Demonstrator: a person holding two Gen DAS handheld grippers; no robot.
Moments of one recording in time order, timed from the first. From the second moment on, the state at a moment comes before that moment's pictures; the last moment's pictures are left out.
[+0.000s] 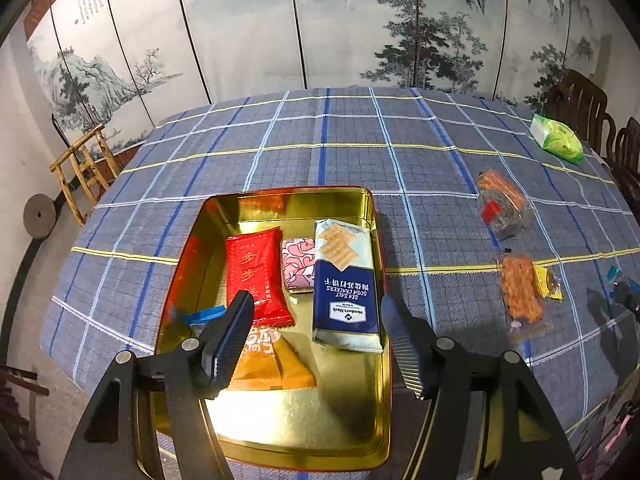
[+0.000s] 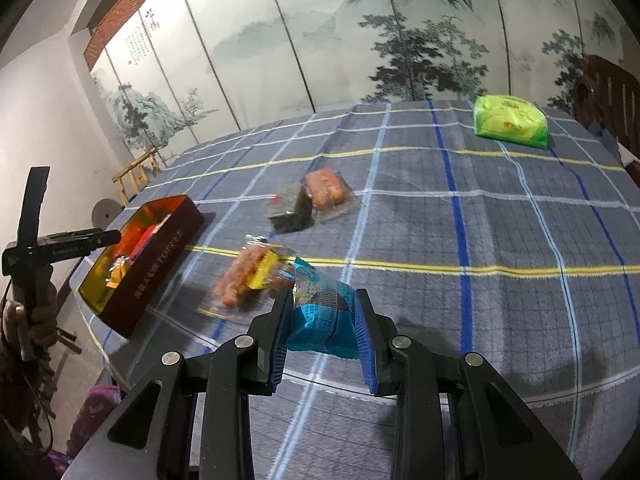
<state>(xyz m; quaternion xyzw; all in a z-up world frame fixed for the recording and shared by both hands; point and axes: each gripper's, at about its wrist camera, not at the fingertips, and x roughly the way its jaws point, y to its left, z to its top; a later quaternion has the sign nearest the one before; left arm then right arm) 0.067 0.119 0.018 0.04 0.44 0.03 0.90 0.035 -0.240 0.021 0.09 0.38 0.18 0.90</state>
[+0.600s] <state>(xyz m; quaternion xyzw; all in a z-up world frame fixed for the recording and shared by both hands) 0.042 0.150 0.020 0.03 0.43 0.05 0.90 0.040 -0.170 0.055 0.05 0.36 0.23 0.90</state>
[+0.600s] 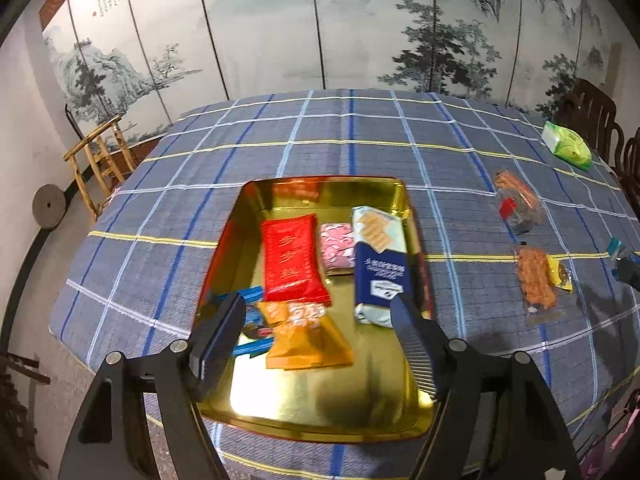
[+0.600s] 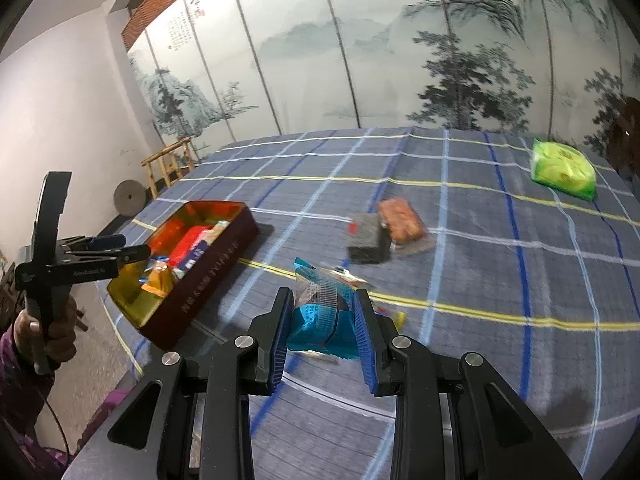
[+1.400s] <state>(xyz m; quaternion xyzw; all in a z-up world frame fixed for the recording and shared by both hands) 0.007 0.224 0.018 -0.01 0.43 0.10 0.90 0.059 -0.010 0.067 0.01 0.37 0.37 0.85</state>
